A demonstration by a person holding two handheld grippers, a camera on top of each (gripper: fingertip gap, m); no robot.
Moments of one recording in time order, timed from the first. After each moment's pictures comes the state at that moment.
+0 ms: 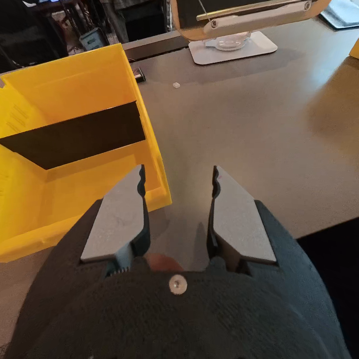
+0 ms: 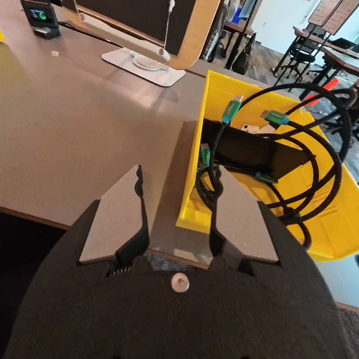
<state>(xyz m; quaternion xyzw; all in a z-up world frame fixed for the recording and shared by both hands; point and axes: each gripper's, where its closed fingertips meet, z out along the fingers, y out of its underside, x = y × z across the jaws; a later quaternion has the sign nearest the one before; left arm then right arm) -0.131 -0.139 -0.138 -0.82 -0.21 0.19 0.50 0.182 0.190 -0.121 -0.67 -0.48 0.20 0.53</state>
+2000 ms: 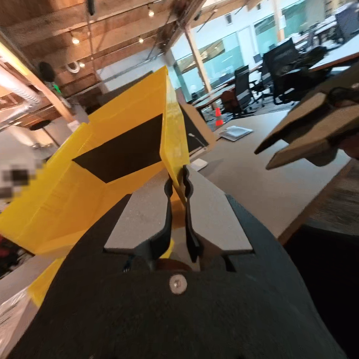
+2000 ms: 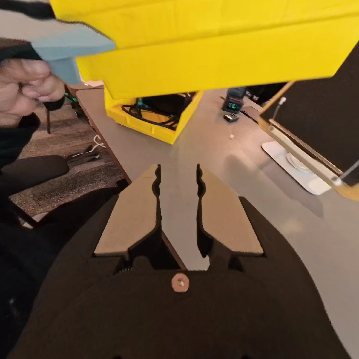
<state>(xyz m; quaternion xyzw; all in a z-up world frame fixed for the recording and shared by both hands) 0.009 -0.131 0.029 -0.68 0.06 0.28 0.68 0.076 -0.038 -0.041 -0.45 -0.67 0.41 0.42</state>
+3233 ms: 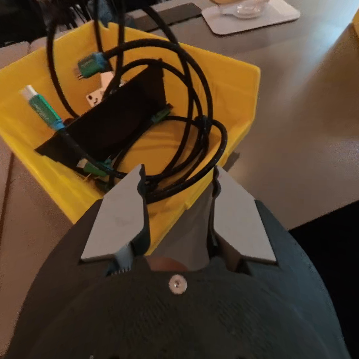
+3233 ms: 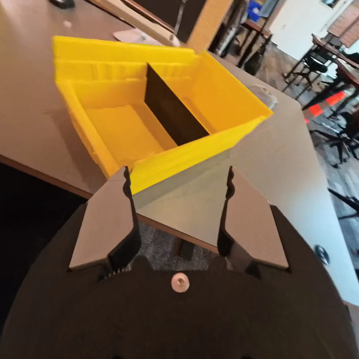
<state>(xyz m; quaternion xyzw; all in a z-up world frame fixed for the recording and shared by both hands) -0.186 -0.199 -0.147 -0.85 -0.19 0.16 0.47 0.227 0.187 -0.115 -0.65 -0.53 0.18 0.51</state>
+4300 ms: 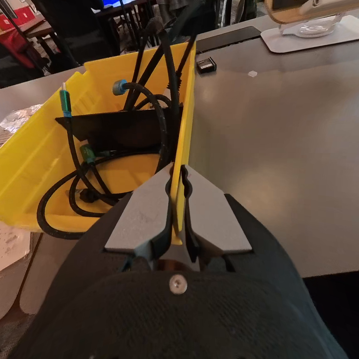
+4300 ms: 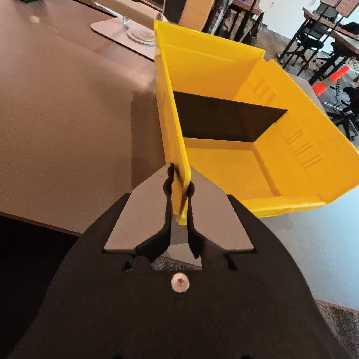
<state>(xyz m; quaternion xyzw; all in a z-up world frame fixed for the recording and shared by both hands) -0.218 -0.222 -0.143 -0.80 -0.26 0.27 0.48 0.179 0.203 -0.153 -0.68 -0.49 0.19 0.51</state>
